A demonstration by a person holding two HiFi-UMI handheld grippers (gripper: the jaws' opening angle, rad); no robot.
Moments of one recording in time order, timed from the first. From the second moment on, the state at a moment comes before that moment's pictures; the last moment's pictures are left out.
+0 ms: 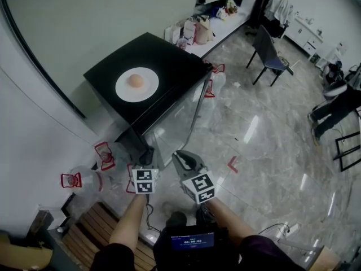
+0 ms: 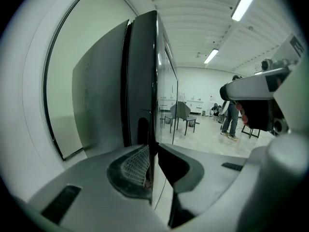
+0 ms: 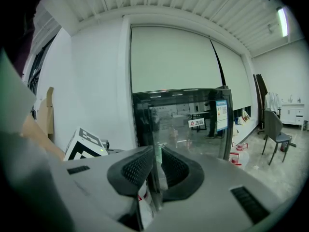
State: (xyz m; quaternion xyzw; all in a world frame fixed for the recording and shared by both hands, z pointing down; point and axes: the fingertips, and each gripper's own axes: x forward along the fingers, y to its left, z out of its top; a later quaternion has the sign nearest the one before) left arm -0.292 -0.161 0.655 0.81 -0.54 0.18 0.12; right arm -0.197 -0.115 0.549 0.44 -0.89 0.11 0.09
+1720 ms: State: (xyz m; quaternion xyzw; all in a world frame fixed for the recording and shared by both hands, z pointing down) left arm -0.134 -0.062 0.647 0.81 -0.57 0.11 0.06; right arm -0.137 -0.070 0.486 0.36 -0.93 0.01 0.08
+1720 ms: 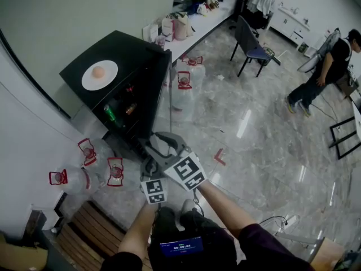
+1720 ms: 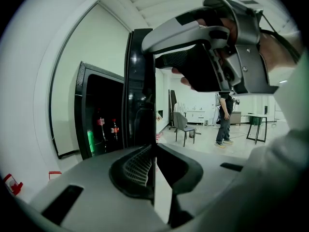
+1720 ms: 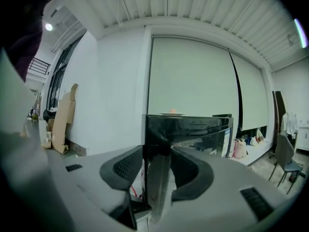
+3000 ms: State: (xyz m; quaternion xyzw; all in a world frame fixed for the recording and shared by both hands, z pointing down) left arm -0.019 -0.047 0.555 0.96 -0.26 0.04 0.03; right arm 0.035 -0.024 0.534 0.53 -0.84 0.10 0.01
